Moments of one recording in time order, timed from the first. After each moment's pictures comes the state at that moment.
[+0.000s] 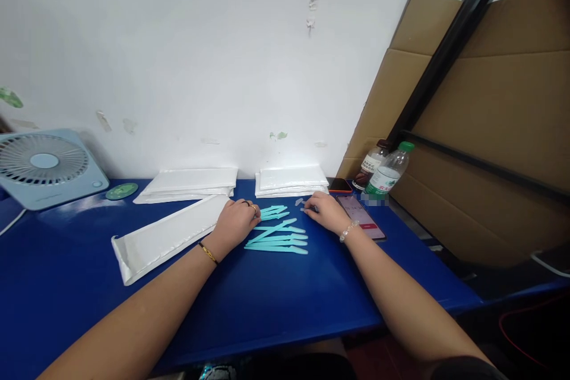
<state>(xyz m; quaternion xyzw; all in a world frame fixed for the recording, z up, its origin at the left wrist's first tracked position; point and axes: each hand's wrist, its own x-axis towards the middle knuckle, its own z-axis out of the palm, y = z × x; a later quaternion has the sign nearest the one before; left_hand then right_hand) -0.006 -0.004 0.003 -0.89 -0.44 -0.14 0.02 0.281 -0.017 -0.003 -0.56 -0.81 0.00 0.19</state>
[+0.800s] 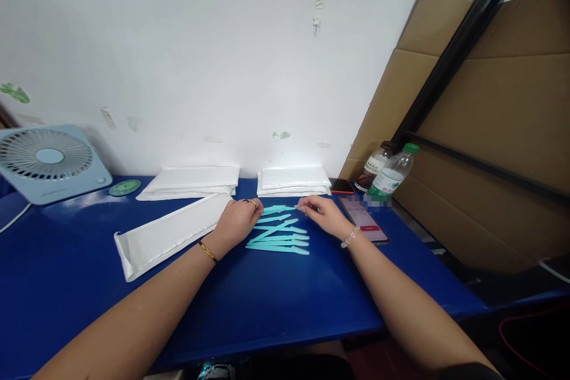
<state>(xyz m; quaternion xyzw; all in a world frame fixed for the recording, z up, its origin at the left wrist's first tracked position) -0.004 -0.007 0.010 -0.87 -0.45 -0.18 -0.02 0.262 -0.029 0.002 -0.49 -0.77 0.20 0.35</state>
